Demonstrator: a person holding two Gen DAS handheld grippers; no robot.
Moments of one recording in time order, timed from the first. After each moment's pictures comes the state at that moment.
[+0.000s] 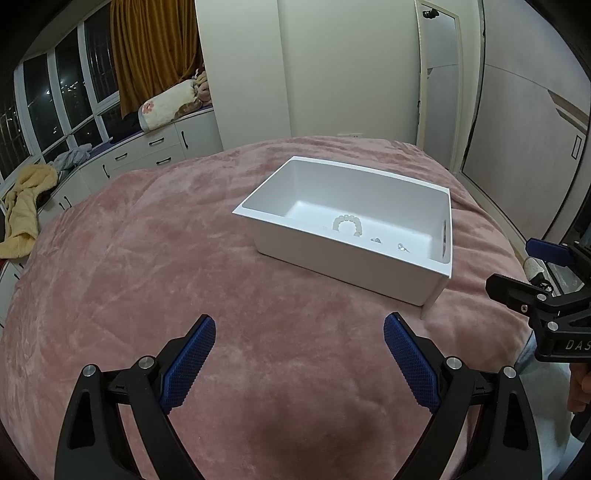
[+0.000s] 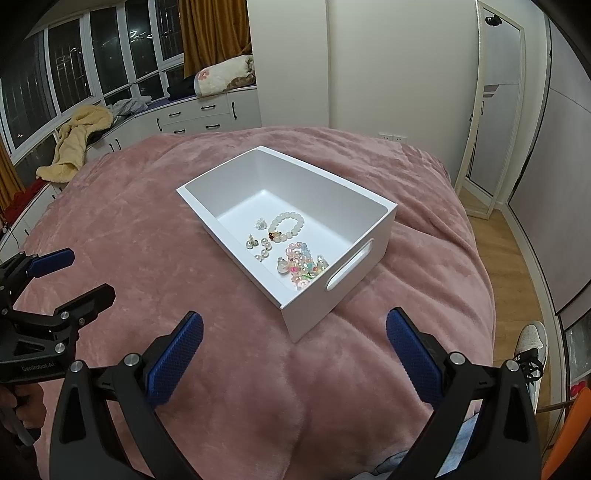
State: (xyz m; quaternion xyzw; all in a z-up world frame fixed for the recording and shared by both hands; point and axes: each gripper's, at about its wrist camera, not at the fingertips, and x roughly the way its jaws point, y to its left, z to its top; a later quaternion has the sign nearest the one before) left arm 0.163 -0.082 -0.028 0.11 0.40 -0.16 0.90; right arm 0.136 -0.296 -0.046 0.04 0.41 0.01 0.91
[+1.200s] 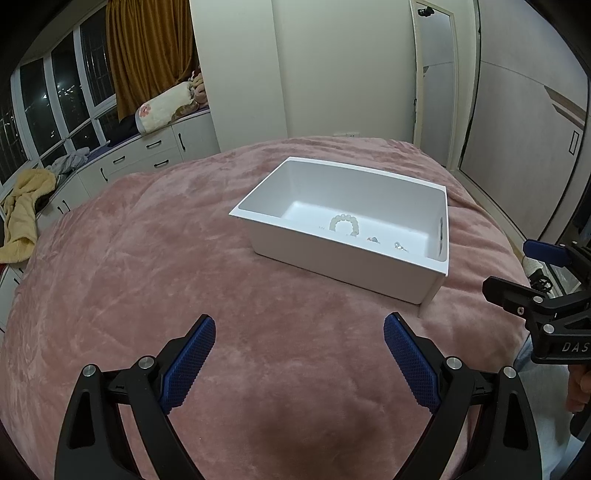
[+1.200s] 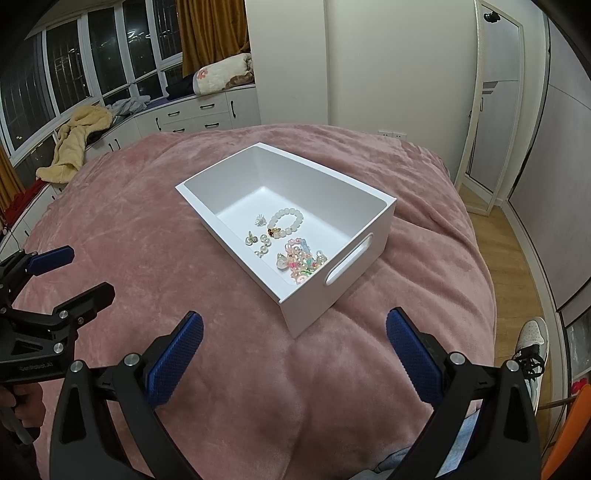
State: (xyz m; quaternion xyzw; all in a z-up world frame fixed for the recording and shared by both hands) left arm 0.161 -0.082 -0.028 0.12 0.40 -0.16 0.89; right arm 0.134 -0.293 -0.048 0.04 0.41 0.01 0.91
